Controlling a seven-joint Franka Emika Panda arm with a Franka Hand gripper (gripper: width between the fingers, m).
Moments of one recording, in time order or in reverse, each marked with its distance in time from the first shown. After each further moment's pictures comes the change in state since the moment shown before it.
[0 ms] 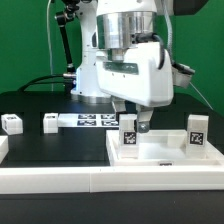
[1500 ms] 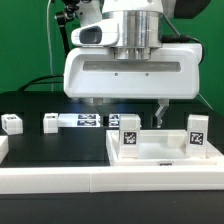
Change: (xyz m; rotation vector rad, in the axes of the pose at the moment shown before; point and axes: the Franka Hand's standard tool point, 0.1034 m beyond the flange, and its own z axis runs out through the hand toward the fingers) arm 0.001 -0.001 -0.001 -0.060 0.029 -1.159
